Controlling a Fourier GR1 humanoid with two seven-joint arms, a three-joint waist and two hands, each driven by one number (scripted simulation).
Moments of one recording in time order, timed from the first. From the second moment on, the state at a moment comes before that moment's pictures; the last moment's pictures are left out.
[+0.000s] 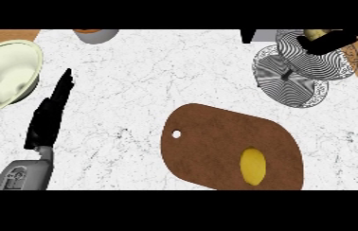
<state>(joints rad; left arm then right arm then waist) -0.15 0.30 0.02 -1.45 -0.13 0.11 0.06 -0.84 -0.57 -0.05 -1.12 0.85 0.14 0.00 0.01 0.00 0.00</state>
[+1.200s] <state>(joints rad) -0.15 0.29 0.05 -1.47 -0.14 0.08 0.07 -0.91 -0.54 -0.33 -0.82 0.58 0.15 -0.16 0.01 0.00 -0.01</state>
